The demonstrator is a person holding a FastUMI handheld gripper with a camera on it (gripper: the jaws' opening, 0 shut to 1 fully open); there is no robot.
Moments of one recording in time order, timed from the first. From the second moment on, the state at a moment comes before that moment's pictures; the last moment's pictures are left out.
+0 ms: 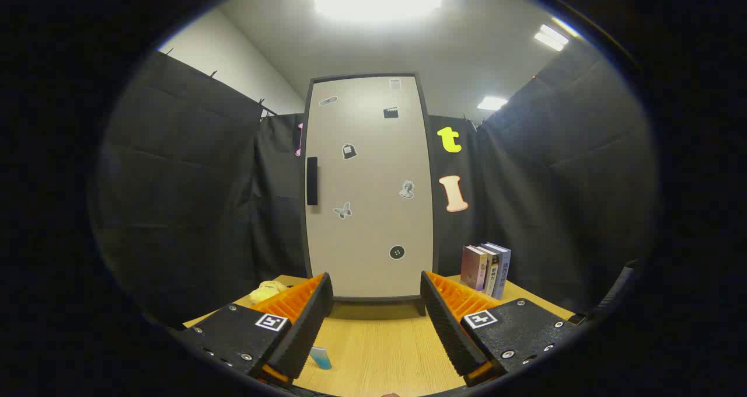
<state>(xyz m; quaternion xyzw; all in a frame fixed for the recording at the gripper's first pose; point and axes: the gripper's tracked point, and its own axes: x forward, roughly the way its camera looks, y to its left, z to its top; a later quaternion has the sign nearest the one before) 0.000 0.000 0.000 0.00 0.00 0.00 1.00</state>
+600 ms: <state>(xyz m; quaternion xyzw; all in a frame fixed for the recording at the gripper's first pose) -0.011 -0.008 -0.012 0.00 0.01 0.00 1.00</state>
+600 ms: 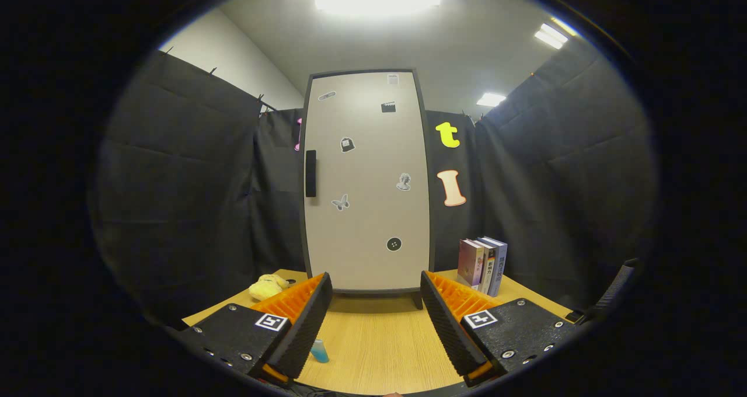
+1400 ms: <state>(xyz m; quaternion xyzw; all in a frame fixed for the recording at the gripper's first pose) 0.000 -0.018 -0.005 0.00 0.01 0.00 1.00</state>
